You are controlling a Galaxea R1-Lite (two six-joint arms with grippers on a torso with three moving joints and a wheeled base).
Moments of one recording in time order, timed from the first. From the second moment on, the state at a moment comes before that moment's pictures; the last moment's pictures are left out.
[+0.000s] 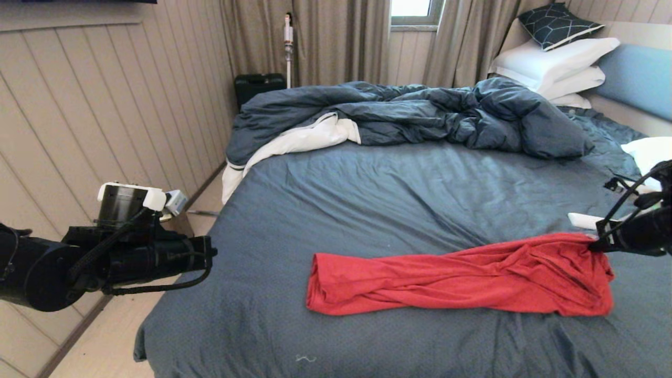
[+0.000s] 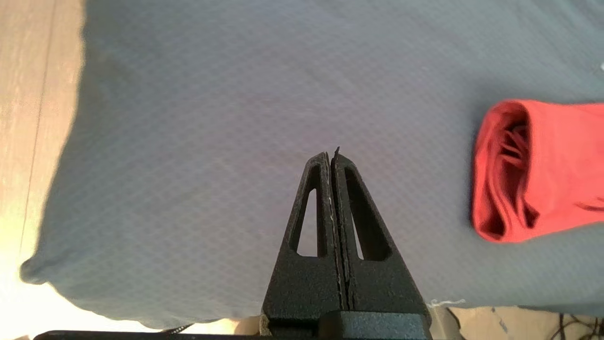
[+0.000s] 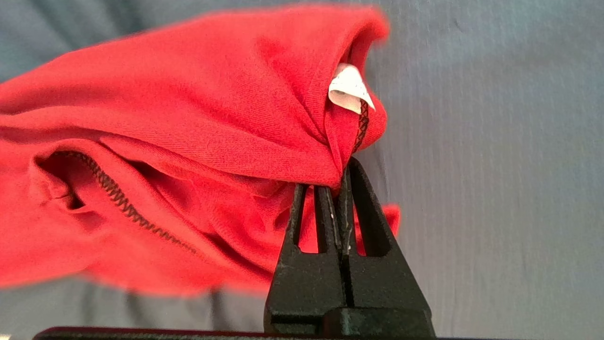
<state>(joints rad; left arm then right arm) -0.22 1.74 -0.75 -0.35 -0.11 -0.28 -0.53 2.01 -1.50 0.45 0.27 -0.25</state>
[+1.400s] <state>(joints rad) -0.23 1.72 -0.73 -0.35 -0.12 -0.28 0.50 2.17 -1.96 0.70 0.18 0.04</state>
